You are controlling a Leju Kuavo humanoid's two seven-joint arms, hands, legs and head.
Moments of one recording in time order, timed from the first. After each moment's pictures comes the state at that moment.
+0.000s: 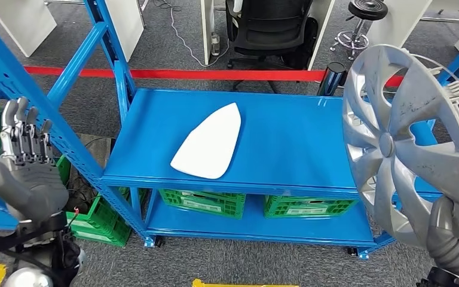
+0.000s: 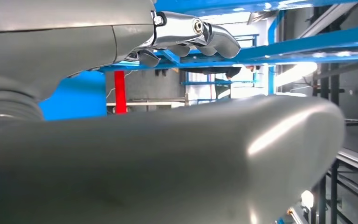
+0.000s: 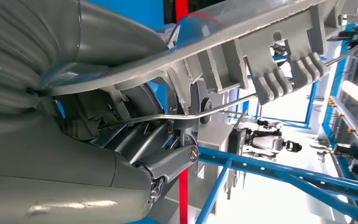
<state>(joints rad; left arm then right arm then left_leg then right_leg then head) -0.03 0.21 -0.53 -2.17 -0.16 0.63 -0.09 0.05 -0.26 0.27 -2.29 0.26 -0.68 0.11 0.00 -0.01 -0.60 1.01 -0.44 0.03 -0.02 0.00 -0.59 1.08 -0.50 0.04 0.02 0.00</state>
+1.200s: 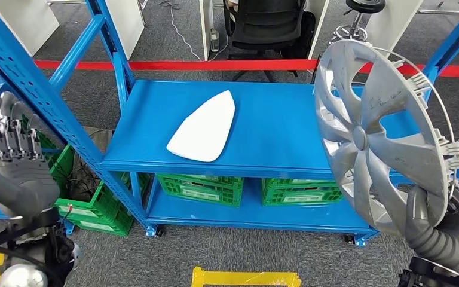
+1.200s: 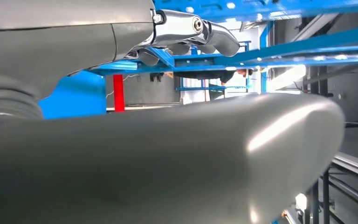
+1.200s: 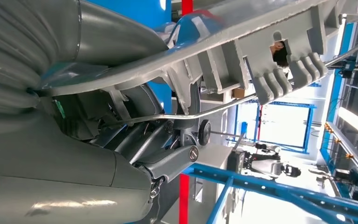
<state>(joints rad) -0.05 0.22 -0.50 -2.17 -0.15 0.63 -0.08 -0.01 -0.29 0.37 -2.28 0.25 -0.68 0.12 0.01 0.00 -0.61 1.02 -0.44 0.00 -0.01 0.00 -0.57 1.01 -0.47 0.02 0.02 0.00</state>
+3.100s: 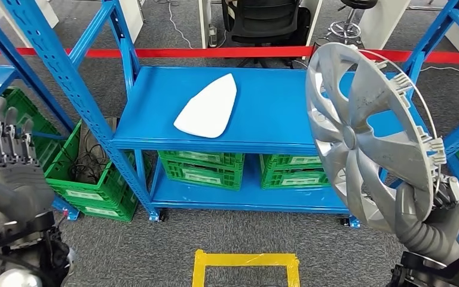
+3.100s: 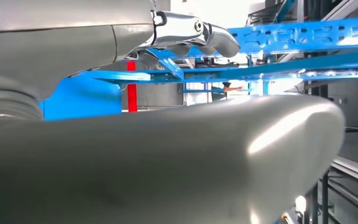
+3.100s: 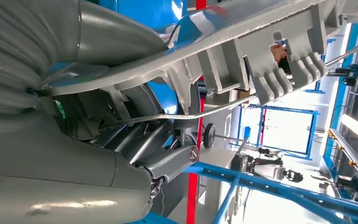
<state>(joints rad) -0.04 0.22 -0.50 -2.17 -0.13 0.63 -0.10 -0.01 -0.30 0.38 -2.26 0.24 -0.68 0.13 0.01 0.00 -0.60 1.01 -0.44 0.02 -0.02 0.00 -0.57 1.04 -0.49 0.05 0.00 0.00</state>
